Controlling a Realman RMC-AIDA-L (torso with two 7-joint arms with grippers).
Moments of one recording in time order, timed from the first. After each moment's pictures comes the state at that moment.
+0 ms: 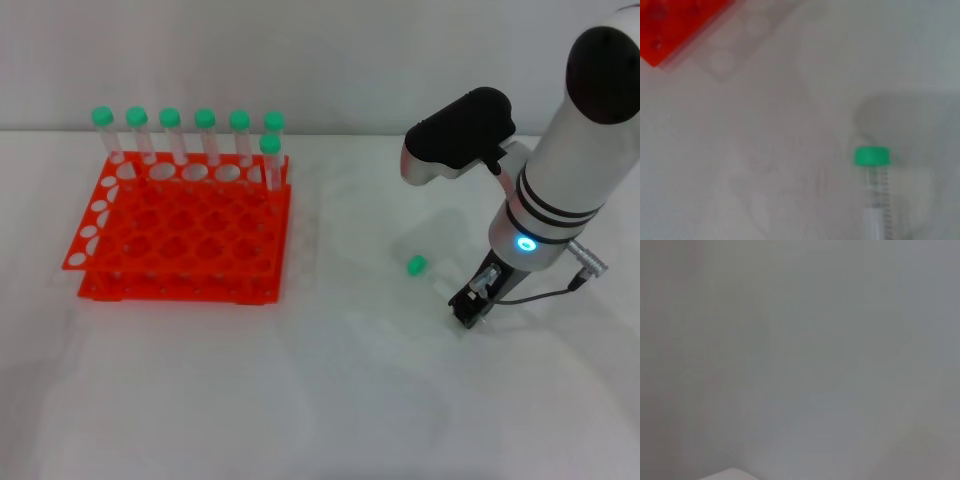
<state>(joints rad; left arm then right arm) -0.20 -2.09 -1.07 -0.07 -0.79 -1.39 2.49 1.04 2.03 -1.71 -0.76 0.59 1.25 -0.18</state>
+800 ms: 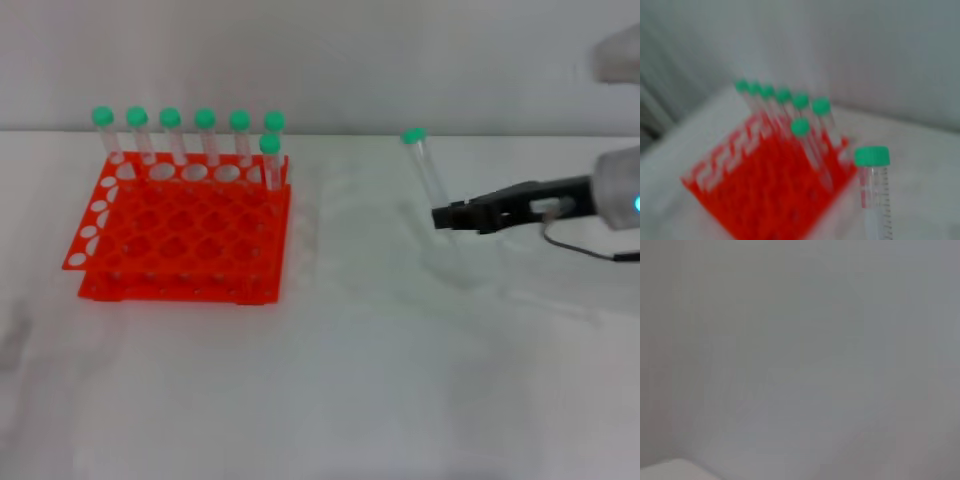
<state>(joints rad) -0.22 -2.08 -1.06 -0.07 -0.69 -1.43 2.43 0.60 2.01 -1.20 -1.03 1.15 1.18 -0.85</state>
